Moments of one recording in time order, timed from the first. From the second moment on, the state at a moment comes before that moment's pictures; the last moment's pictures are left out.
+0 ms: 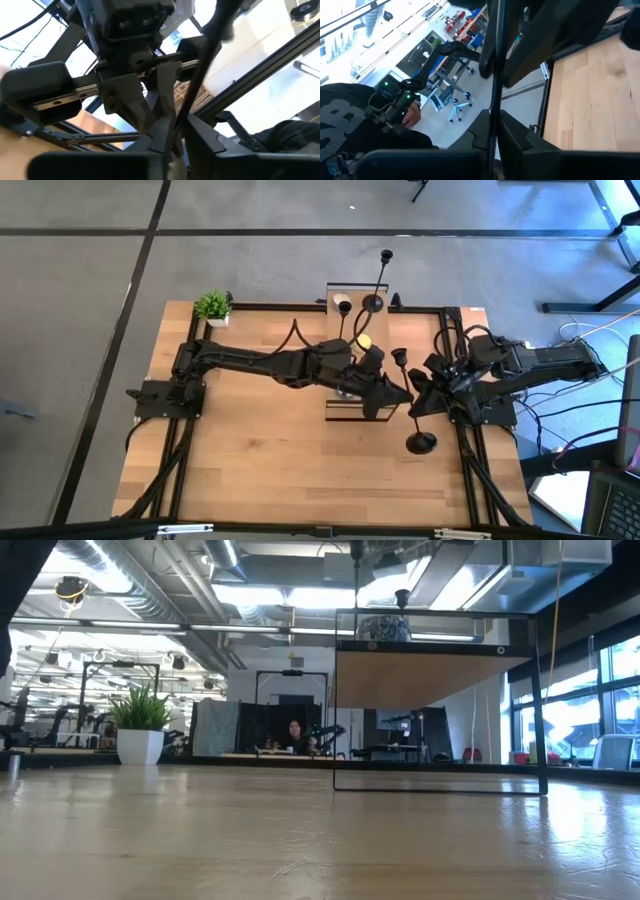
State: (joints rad) left arm -0.08 2.00 1.92 0.11 0.15 -0.82; right arm 0.17 0.75 0.82 -0.15 -0.51 0.75
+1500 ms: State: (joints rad) left arm -0.56 1.76 1.92 -0.74 -1.32 -1.06; right arm 0.49 0.96 0.82 -0.26 0.85 0.53
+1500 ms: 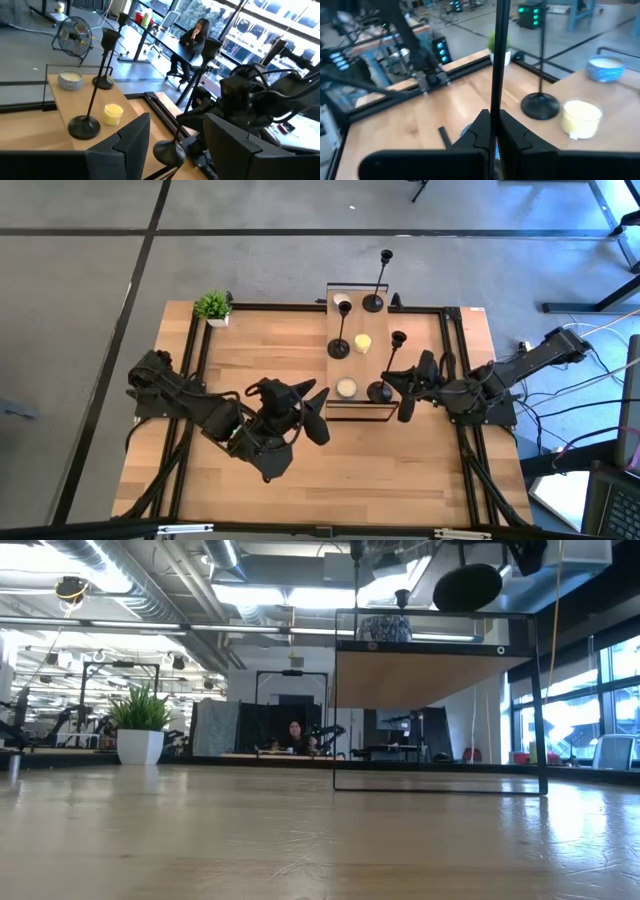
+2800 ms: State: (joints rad) left arm -0.56 1.78 1.90 -0.73 -1.26 -1.11; right arm 0.44 1.06 0.82 -0.30 0.86 0.57
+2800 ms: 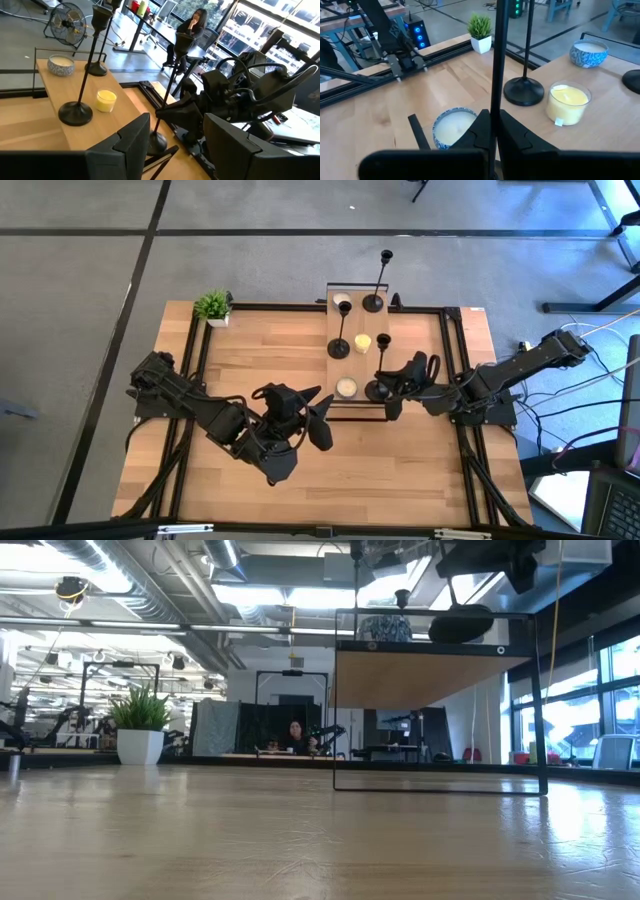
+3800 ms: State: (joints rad) left arm -0.56 1.78 1.90 -0.73 -1.26 -1.11; right arm 0.44 1.14 0.82 -0.30 0.92 0.64
